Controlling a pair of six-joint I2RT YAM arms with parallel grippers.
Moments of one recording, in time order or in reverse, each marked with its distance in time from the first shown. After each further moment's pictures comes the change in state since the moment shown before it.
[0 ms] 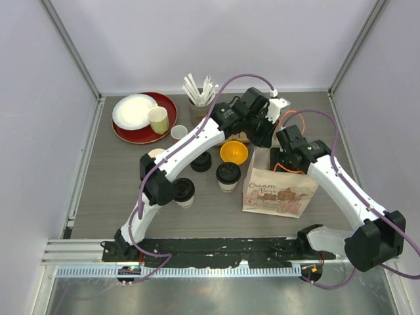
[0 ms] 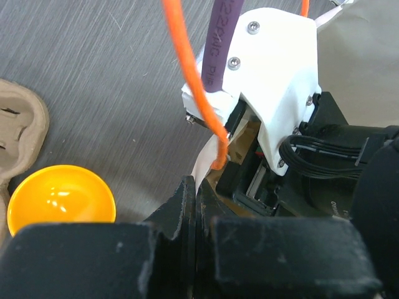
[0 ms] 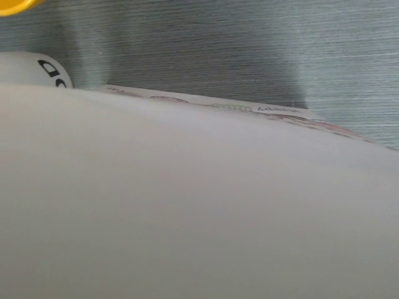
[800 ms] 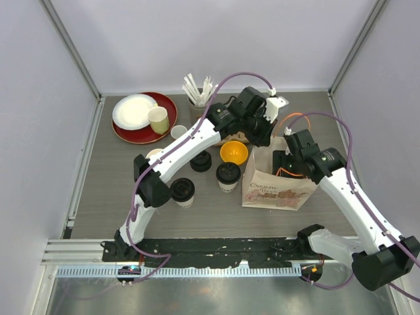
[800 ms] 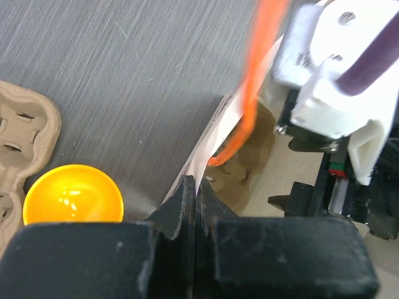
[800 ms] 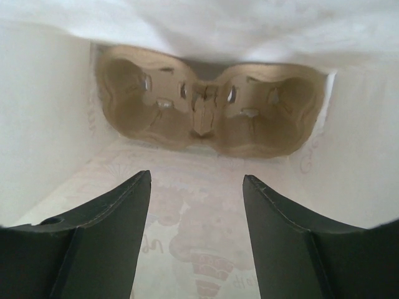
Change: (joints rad) left arm 0.000 -0.079 -0.097 0.055 -0.009 0.037; right arm 0.005 -0.168 0.026 -0.069 -0.037 -0.037
